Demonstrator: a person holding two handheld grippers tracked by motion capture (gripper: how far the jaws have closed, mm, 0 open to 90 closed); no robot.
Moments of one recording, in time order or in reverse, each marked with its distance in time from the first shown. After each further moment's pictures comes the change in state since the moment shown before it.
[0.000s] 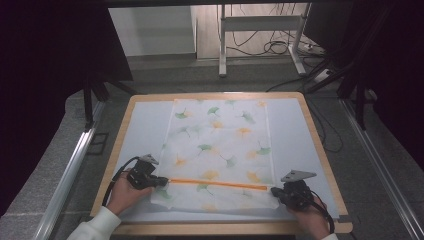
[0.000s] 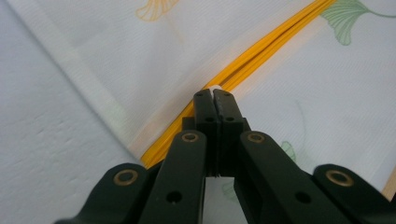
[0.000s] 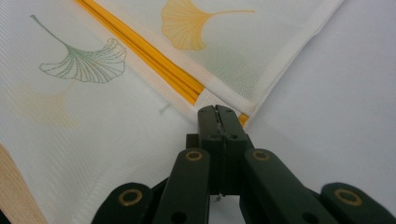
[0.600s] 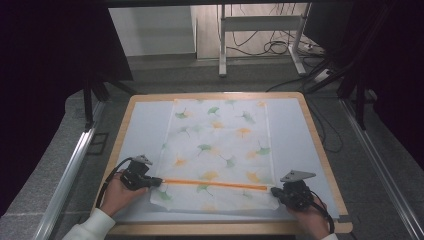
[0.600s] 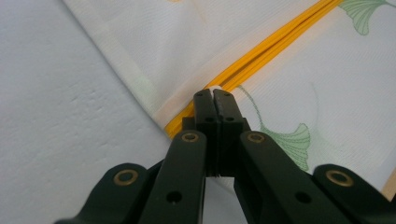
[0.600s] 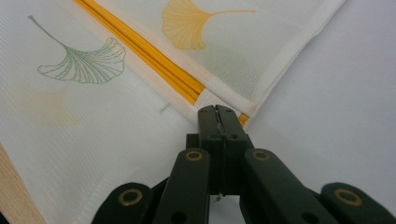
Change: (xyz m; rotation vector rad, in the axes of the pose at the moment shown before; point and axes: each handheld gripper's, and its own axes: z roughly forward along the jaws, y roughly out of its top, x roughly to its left) left arm 0.009 -0.011 -0.010 0.000 0.021 -0.029; right arm 0.001 0.000 0.000 0.000 -0.004 -0.014
